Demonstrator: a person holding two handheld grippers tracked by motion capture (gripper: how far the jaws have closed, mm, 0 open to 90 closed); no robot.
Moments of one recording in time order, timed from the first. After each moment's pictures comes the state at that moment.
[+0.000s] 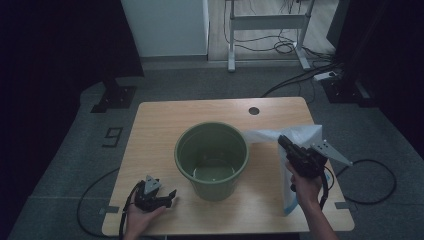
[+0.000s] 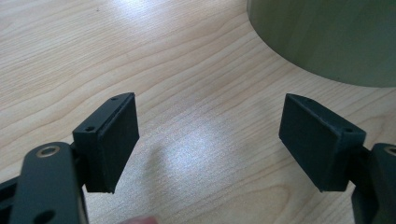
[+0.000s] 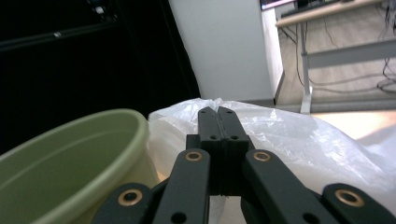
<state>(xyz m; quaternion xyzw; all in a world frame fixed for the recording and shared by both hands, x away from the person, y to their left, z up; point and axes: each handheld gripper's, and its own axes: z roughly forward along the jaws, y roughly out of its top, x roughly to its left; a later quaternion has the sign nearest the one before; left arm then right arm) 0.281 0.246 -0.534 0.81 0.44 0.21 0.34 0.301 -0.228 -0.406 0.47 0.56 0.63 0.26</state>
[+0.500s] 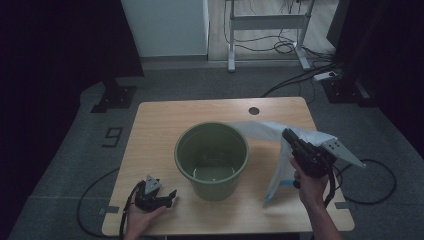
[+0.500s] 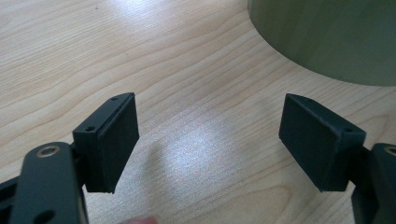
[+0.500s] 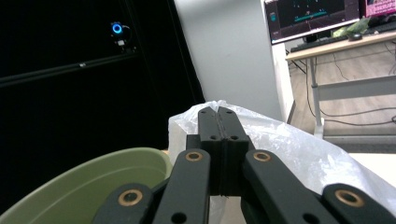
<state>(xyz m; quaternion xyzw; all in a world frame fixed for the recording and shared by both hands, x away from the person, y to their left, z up) 0.282 0.246 -0.535 0.81 0.44 0.21 0.34 0.287 -0.231 -0.377 0.43 0.54 0.67 0.27</state>
